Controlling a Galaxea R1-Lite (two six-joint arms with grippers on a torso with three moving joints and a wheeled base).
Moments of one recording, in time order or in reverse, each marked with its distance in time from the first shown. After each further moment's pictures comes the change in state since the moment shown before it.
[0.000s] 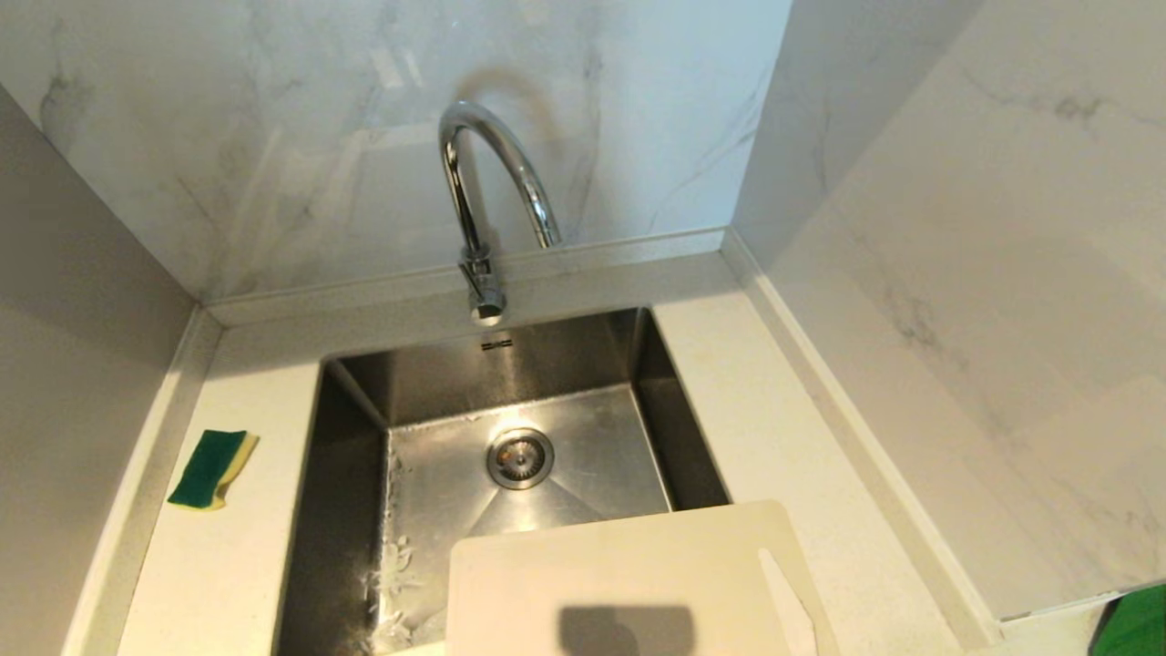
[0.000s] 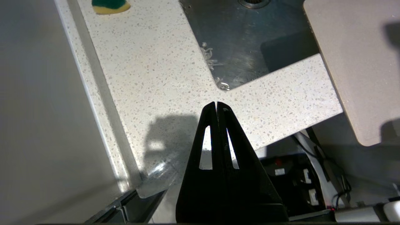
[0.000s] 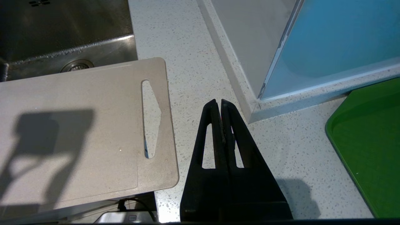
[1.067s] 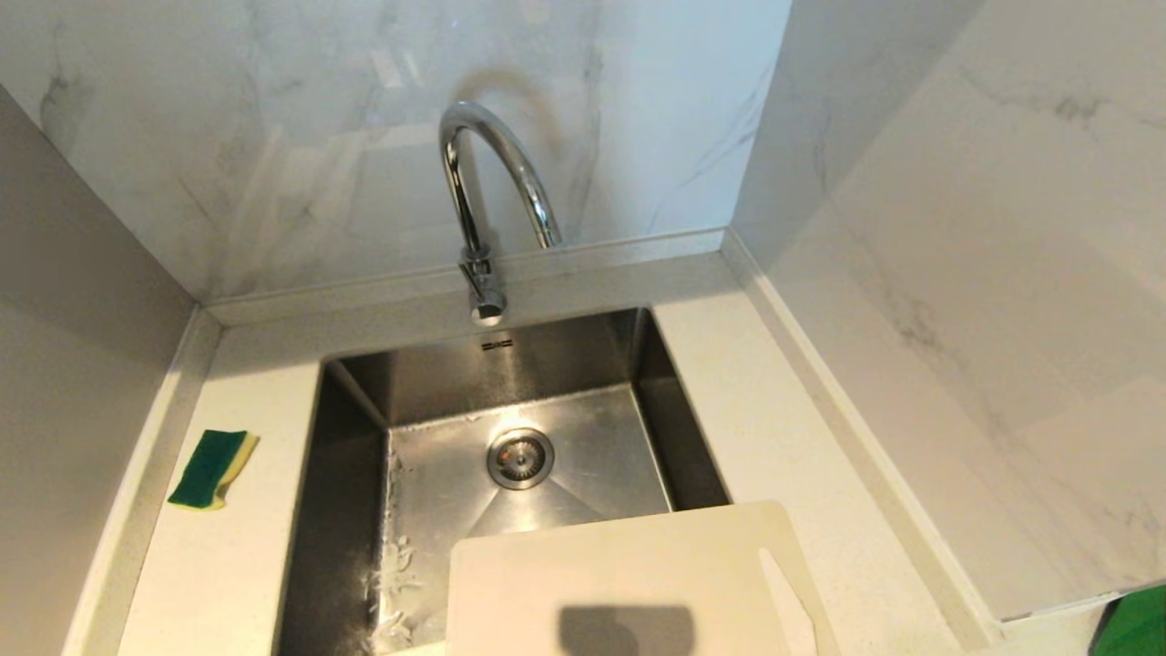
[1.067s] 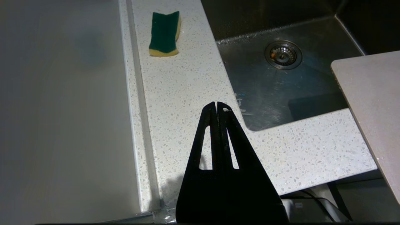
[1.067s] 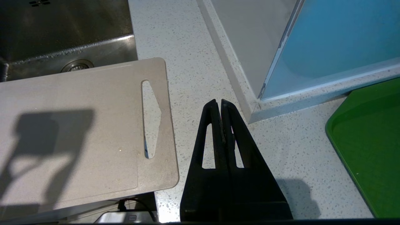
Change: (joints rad) left arm -0.013 -0.290 0.104 -0.096 0.150 -0.063; right arm 0.000 0.000 0.000 0.000 0.000 0.000
